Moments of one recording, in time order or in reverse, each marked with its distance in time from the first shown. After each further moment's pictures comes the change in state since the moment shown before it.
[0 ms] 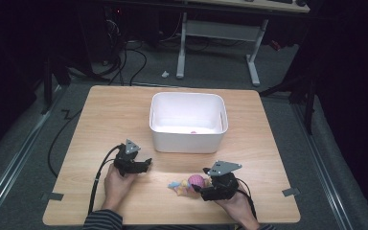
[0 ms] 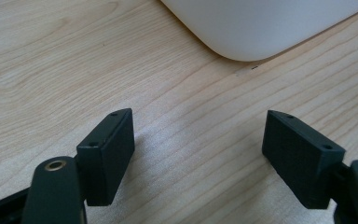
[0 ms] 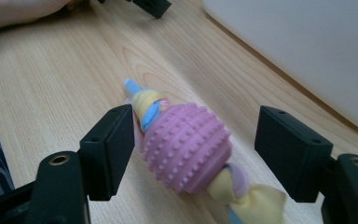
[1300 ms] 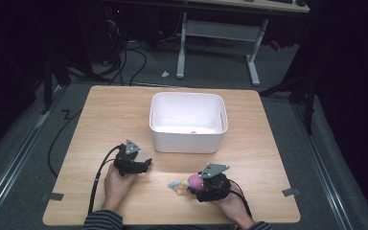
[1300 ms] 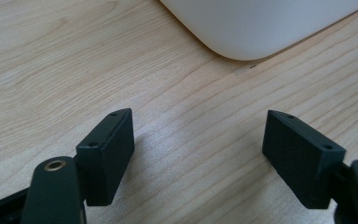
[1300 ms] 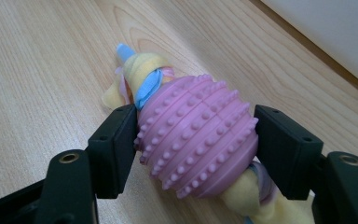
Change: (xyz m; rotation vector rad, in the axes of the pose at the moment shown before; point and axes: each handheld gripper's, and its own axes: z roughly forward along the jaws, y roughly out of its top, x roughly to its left) left arm 0.000 0.000 0.000 -0.001 -0.002 0.002; right arm 0.000 -0.009 0.028 0.093 -0.004 -0.038
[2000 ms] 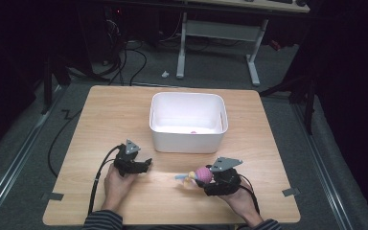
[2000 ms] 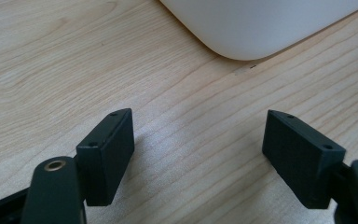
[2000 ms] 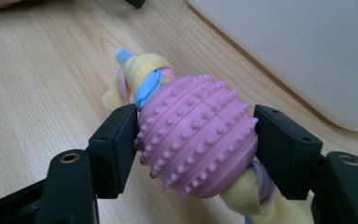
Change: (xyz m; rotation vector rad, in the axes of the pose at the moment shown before) left arm 0.000 0.000 0.000 0.000 0.001 0.001; right arm -0.017 0.007 -0.033 -0.060 -0.036 0.031
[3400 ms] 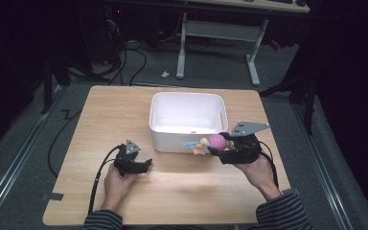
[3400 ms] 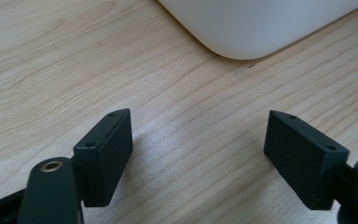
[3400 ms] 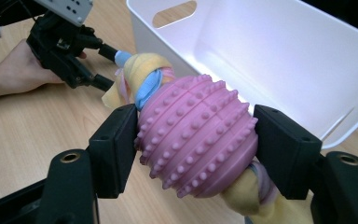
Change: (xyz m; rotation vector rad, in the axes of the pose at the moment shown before) left arm 0.000 0.000 0.000 0.003 -0.005 0.004; right arm -0.053 0.076 -0.071 -0.112 -0.032 -0.001
